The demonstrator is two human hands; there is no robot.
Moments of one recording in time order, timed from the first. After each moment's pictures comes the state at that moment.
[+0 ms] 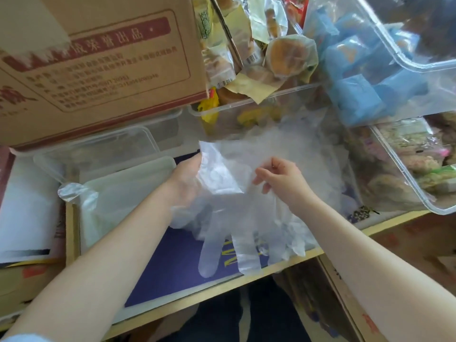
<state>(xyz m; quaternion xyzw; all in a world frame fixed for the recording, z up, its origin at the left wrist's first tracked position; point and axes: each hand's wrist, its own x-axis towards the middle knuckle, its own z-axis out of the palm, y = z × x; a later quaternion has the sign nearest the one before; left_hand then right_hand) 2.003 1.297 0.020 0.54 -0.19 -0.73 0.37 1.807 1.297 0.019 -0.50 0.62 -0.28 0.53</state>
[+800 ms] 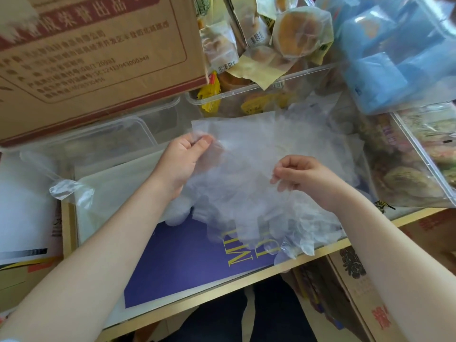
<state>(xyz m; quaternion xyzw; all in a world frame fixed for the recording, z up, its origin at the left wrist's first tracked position) 2.011 1.288 0.023 0.60 -0.39 -0.56 0.42 1.769 1.289 0.016 -0.46 0.55 -0.22 0.66</state>
